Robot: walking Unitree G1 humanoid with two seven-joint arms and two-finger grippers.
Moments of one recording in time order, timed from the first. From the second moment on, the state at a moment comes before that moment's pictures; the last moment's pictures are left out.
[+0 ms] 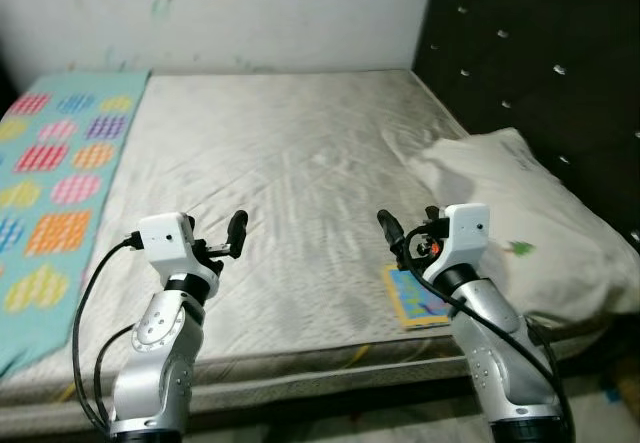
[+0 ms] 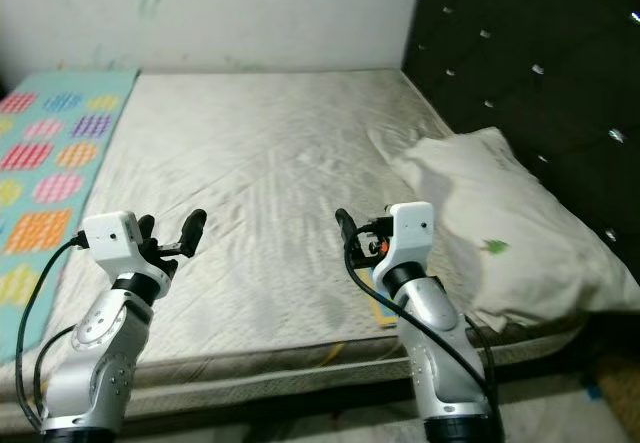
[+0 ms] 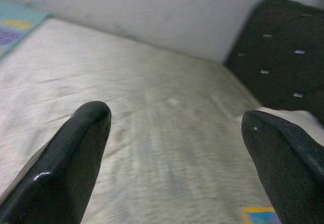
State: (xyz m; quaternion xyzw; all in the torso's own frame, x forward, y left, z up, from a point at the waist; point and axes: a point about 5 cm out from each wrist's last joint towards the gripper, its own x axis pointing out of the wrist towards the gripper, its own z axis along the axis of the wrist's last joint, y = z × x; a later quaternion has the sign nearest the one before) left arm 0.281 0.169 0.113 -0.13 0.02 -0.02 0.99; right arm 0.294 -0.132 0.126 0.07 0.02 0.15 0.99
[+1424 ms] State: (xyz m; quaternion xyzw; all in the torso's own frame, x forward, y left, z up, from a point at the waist) left arm 0.290 0.171 0.115 -0.13 0.01 -0.01 0.99; right arm 0.306 -0.113 0.135 0.06 0.00 0.19 0.98
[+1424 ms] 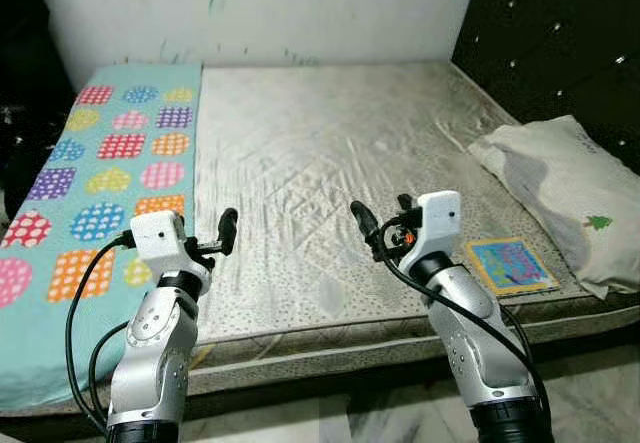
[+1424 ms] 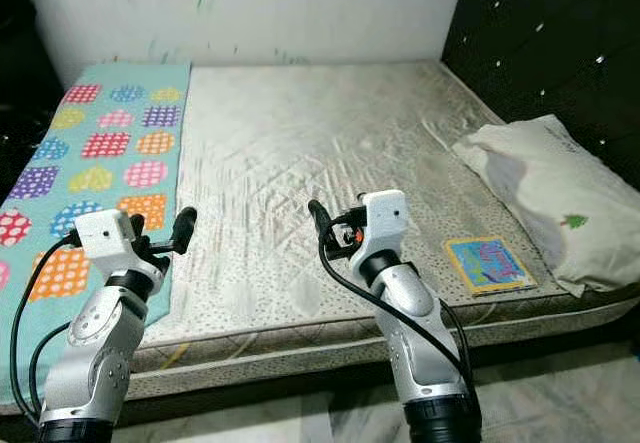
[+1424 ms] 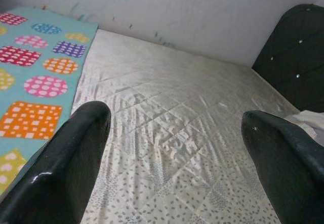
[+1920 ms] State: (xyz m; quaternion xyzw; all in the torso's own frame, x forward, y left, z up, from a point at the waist) left arm 0.290 0.169 0.117 -0.13 -0.01 -0.03 0.99; right arm 0.305 -0.115 0.133 0.05 0.00 0.18 0.98
